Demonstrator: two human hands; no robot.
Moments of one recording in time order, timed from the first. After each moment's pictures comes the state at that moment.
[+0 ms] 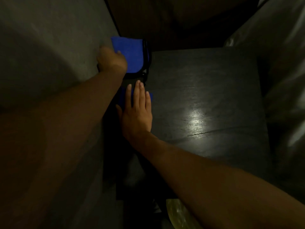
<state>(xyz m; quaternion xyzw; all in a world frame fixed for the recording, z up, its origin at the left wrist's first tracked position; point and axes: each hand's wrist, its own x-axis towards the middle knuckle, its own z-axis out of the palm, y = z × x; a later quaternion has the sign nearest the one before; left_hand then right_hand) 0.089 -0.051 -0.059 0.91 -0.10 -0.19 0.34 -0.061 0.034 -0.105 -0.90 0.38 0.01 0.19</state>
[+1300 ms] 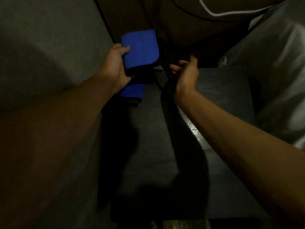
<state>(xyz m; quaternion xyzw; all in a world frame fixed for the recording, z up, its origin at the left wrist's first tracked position) 0.079 -0.082 -0.011 0.50 0.03 -0.51 0.70 -0.071 -0.164 -0.046 -0.33 0.56 -0.31 0.69</state>
